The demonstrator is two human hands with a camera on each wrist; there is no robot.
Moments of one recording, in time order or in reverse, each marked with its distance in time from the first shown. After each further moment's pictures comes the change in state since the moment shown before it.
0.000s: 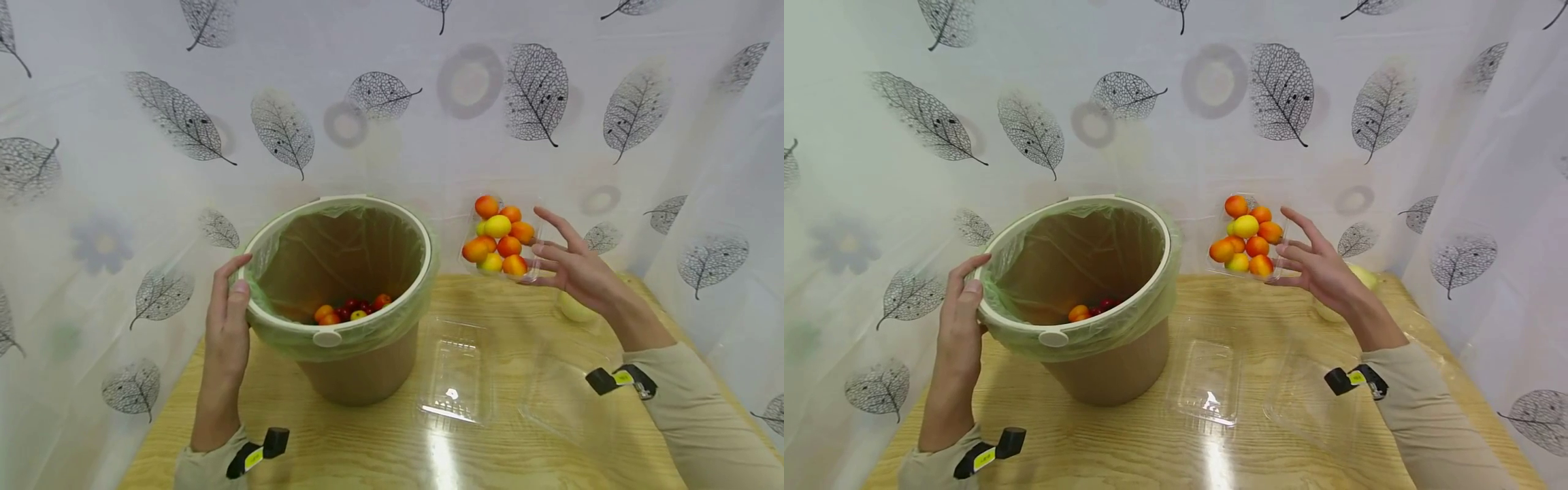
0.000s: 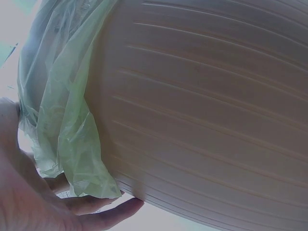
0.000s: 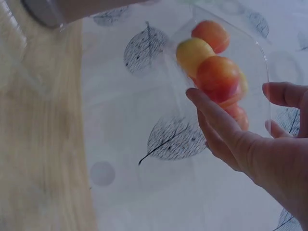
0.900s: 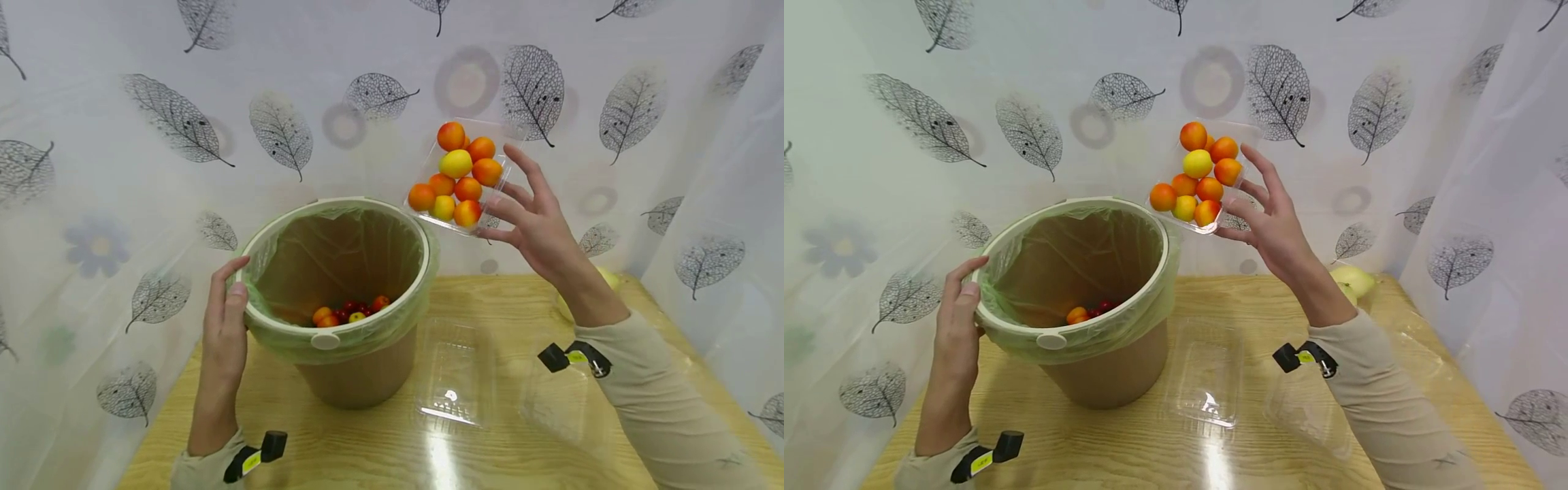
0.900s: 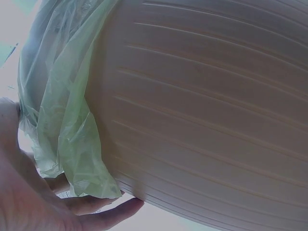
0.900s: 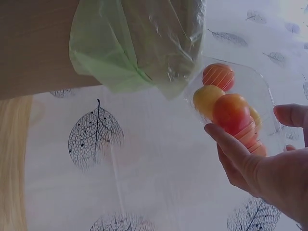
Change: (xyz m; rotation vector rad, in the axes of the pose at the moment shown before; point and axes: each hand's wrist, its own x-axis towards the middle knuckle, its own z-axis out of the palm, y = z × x) left_hand -0.004 0.002 0.002 0.000 0.007 -0.006; right_hand 0.029 -0.061 0.091 0.050 0.107 -0.297
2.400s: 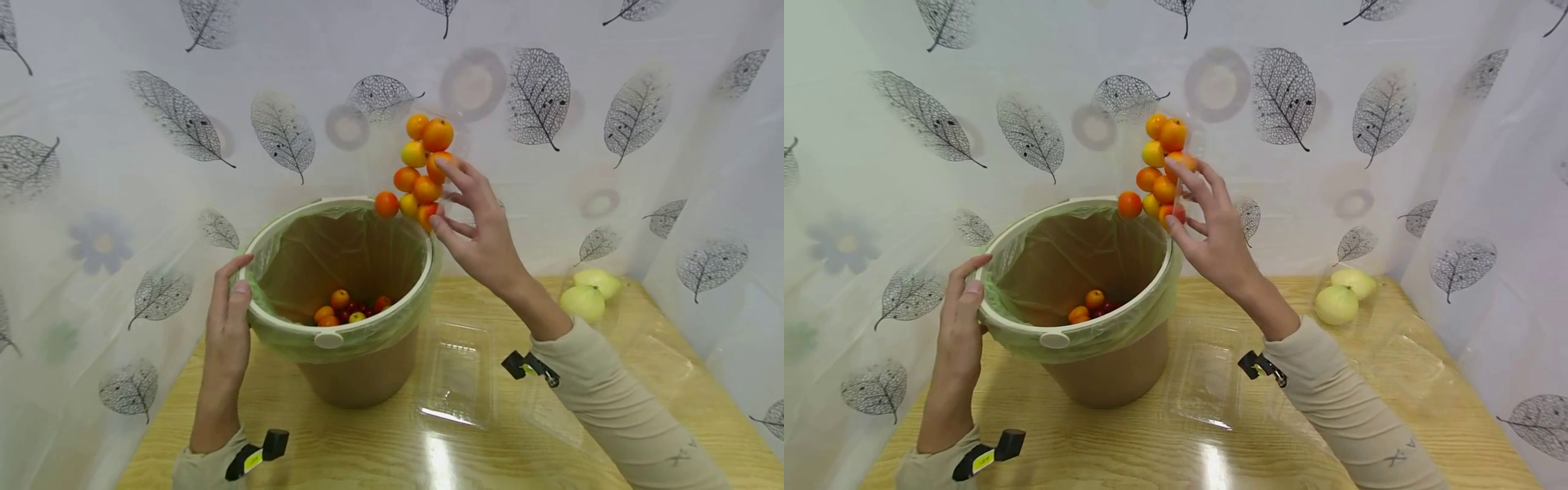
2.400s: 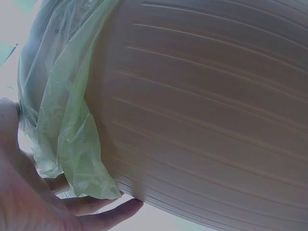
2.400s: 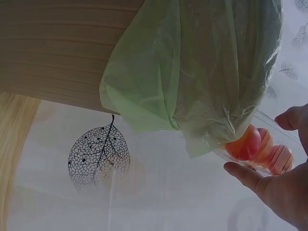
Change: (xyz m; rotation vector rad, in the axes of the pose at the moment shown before) left_hand 0.014 -0.008 -0.003 0.025 -0.024 0.017; right_hand 0.016 0.033 0.069 -0.567 0.006 -0.489
